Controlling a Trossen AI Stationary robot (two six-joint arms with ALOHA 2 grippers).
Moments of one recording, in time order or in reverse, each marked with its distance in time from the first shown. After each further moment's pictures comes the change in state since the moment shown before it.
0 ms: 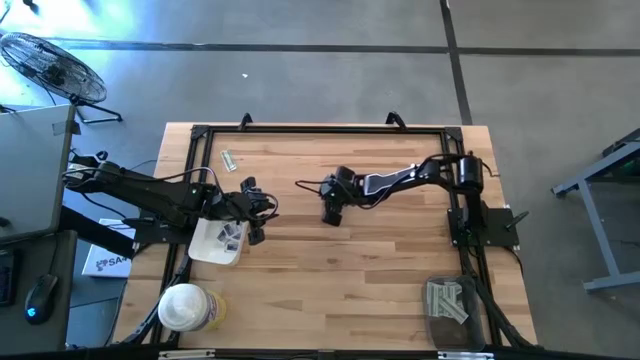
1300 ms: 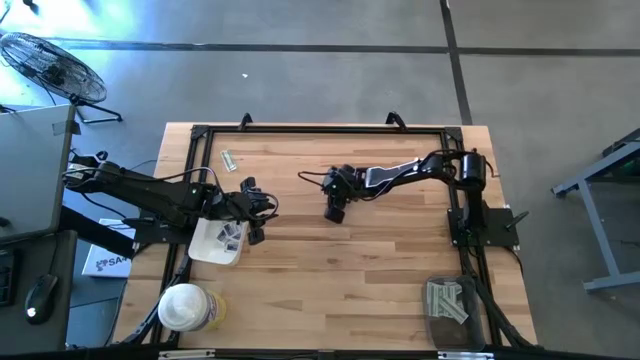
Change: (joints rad) left arm 0.000 0.000 0.000 -0.009 0.006 -0.011; right arm -0.060 0.005 0.001 -0.084 -0.107 0.044
